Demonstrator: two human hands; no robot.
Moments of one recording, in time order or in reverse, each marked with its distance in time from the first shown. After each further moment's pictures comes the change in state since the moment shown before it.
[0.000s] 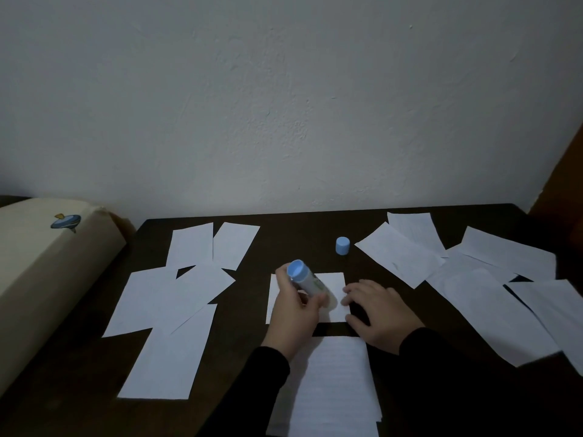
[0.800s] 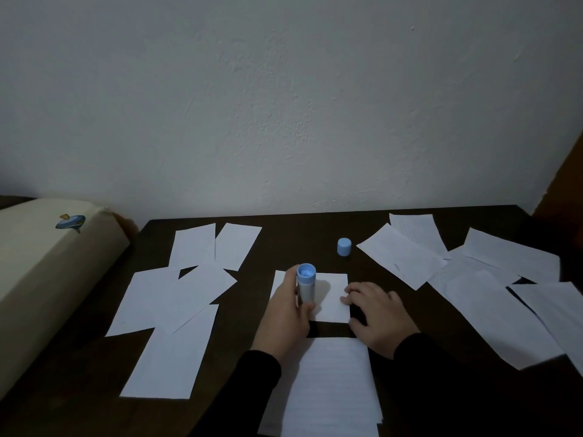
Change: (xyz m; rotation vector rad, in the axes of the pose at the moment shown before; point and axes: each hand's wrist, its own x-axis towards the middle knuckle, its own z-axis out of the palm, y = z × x) left_hand 0.001 -0.006 -0.012 0.390 0.004 0.101; right_hand 0.000 -0.002 0.010 -0.012 0.077 0.017
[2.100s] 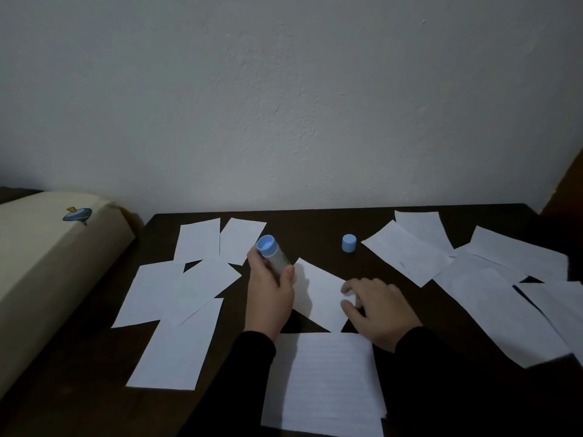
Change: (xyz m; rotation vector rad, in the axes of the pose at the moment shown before) left_hand 0.010 0.001 -0.018 -0.368 0.348 -0.104; right_hand 0.001 -0.017 -0.008 -0.006 0.097 -0.024
